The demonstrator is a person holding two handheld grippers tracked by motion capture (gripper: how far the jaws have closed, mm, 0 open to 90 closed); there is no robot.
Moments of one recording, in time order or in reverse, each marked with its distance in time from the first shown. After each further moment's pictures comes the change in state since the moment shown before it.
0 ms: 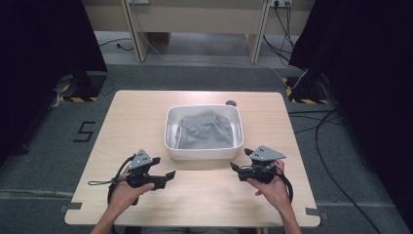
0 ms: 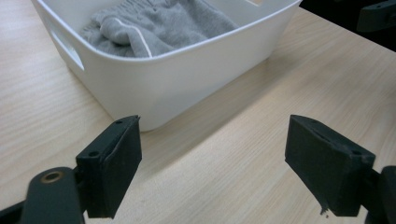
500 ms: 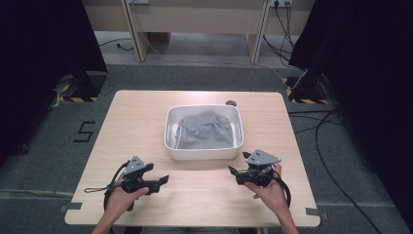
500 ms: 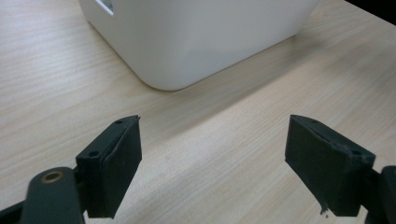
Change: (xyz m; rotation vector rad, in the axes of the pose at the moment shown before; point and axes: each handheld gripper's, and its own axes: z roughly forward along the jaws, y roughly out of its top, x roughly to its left) left arm 0.016 -0.031 -0.002 0.018 0.036 -0.059; right arm 0.008 -0.008 0.004 0.026 -0.024 -0.025
